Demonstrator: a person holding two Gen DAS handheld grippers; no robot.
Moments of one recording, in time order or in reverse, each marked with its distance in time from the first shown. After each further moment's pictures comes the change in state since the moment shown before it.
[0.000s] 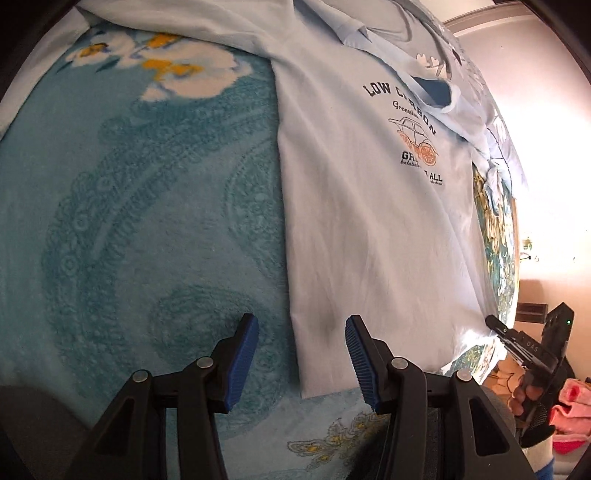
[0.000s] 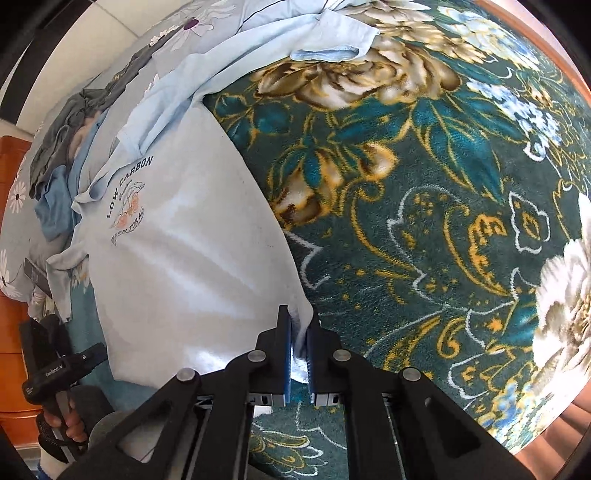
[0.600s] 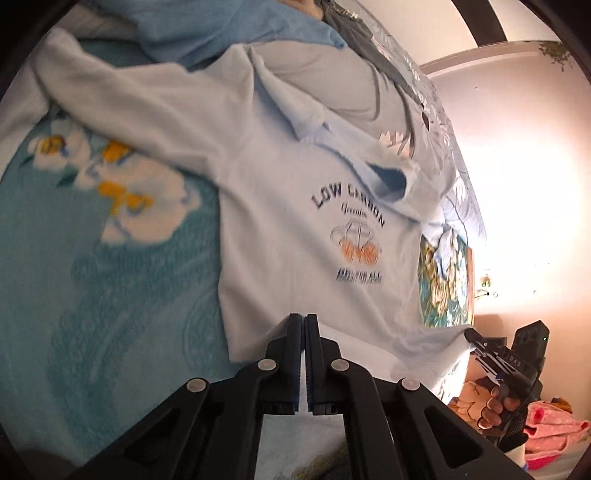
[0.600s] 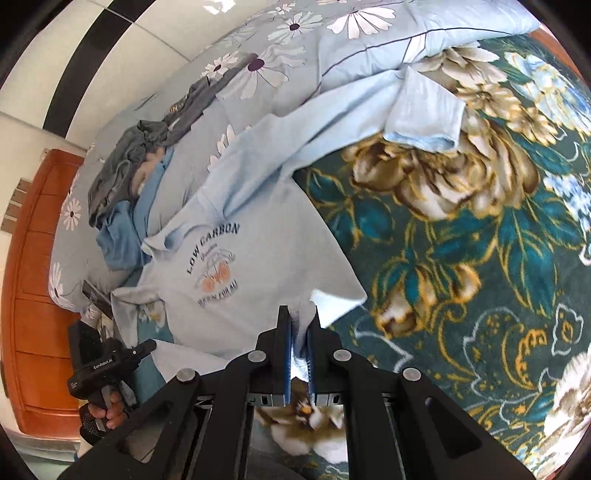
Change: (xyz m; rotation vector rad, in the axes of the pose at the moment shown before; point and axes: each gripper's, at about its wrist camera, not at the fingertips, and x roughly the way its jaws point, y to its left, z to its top) left arm -0.039 -0.019 0.099 -0.037 -0.143 -0.146; right arm -0.027 0.047 0.092 -0.017 -0.084 0.248
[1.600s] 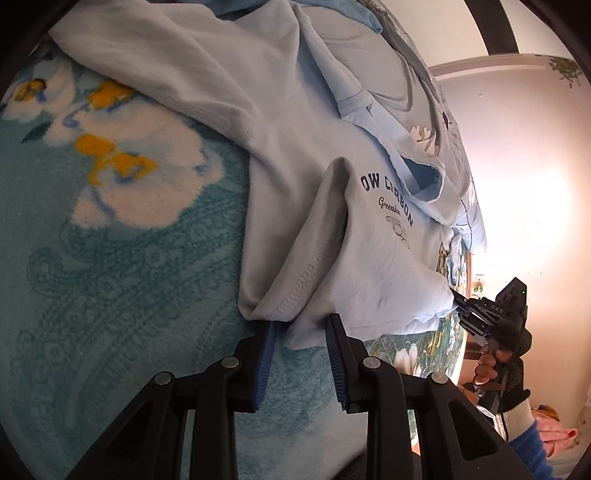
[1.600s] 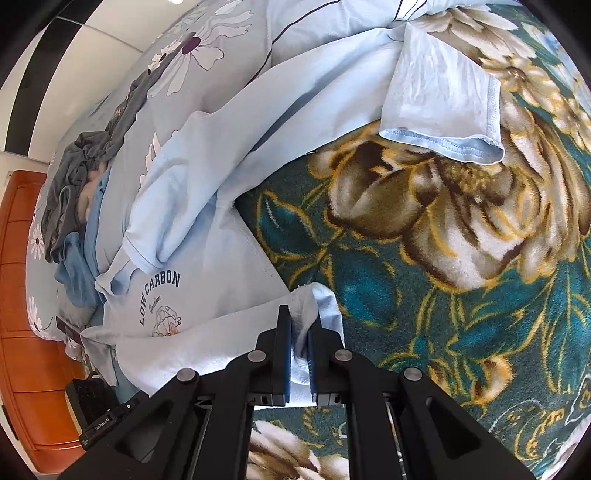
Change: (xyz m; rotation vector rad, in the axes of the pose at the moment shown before) left arm 0.034 0.049 -0.031 -0.044 0.032 -0.046; right arm 0.085 -0.038 0.055 0.081 0.098 -0.082
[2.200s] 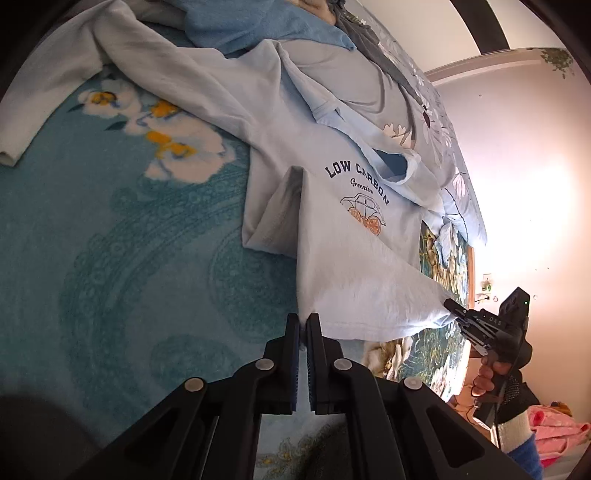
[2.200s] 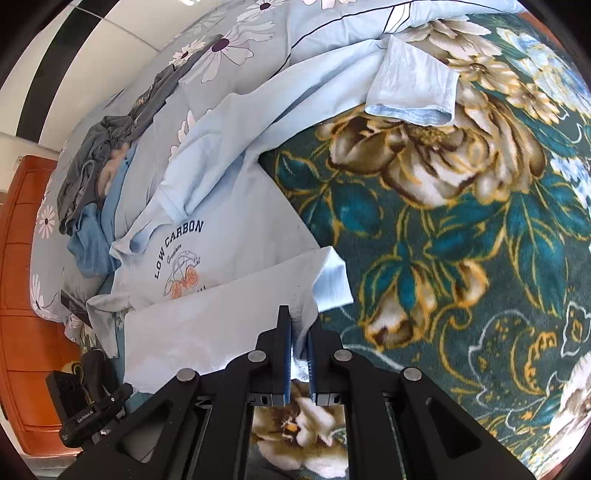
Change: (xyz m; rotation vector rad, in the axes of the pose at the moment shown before) left arm -0.068 -0.028 -0.061 0.006 -0.046 0.054; right arm -0.044 0.007 -0.075 -0.047 -0.032 -0.012
